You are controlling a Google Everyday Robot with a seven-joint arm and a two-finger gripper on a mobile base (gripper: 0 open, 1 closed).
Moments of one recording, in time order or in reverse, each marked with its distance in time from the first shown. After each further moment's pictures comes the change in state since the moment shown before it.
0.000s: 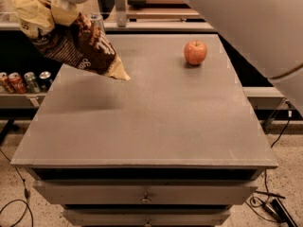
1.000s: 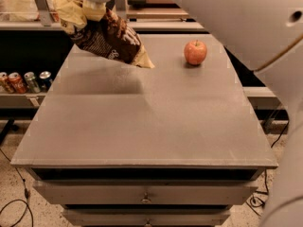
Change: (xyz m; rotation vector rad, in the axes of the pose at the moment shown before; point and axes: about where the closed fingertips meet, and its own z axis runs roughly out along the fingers) arm 0.067 -0.043 0.018 0.078 0.187 0.017
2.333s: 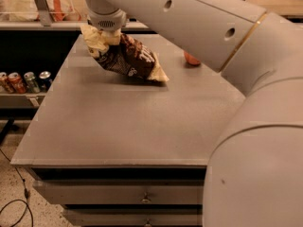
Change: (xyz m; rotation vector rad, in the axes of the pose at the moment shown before) arm 0.062 0.014 0.084 -0.071 0.265 -0.019
